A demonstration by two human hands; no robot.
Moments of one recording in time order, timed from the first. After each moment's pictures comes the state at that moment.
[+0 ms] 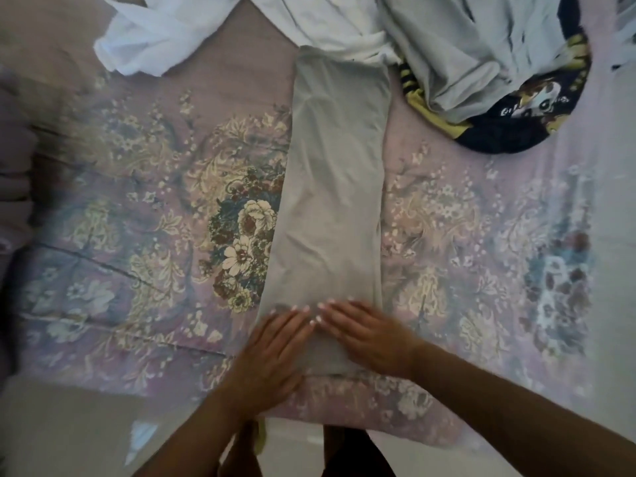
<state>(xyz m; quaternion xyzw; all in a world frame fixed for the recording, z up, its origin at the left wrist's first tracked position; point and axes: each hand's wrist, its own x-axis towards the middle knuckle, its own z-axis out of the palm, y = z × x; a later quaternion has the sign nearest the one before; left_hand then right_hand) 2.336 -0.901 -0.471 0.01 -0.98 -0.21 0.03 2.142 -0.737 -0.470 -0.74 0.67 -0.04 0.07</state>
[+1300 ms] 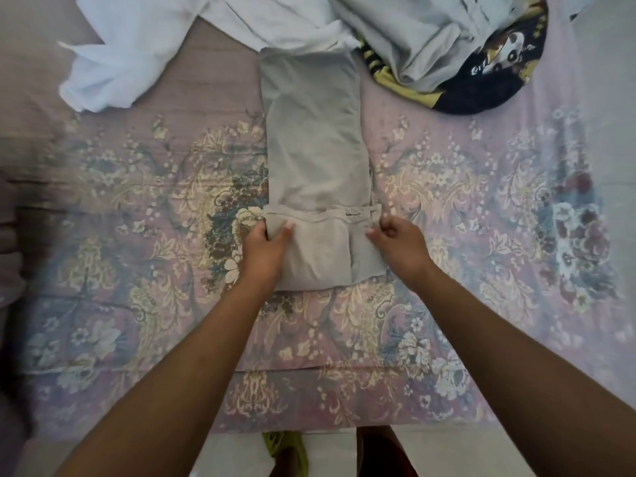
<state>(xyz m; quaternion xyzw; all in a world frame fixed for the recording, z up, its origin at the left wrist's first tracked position) 2.201 -0.985 -0.483 0.51 -0.62 -0.60 0.00 2.098 -0.799 -0.473 0.07 0.81 -0.48 0.35</state>
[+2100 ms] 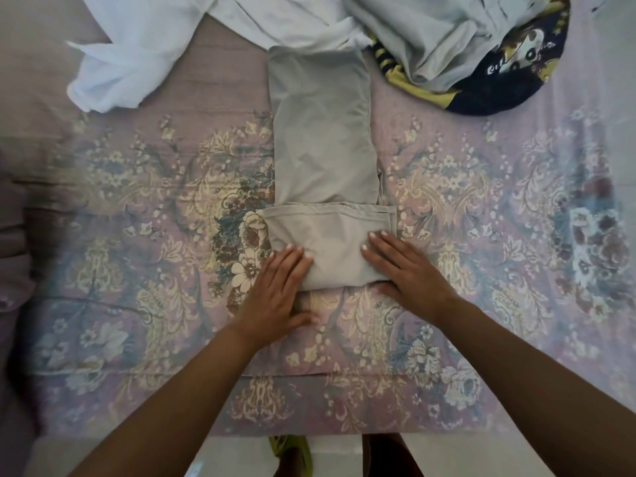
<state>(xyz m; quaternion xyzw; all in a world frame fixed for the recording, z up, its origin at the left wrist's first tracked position) 2.272 -0.983 -0.502 -0.05 -0.98 -0.20 0.04 2.112 -0.751 -0.491 -0.49 0.85 -0.12 0.17</state>
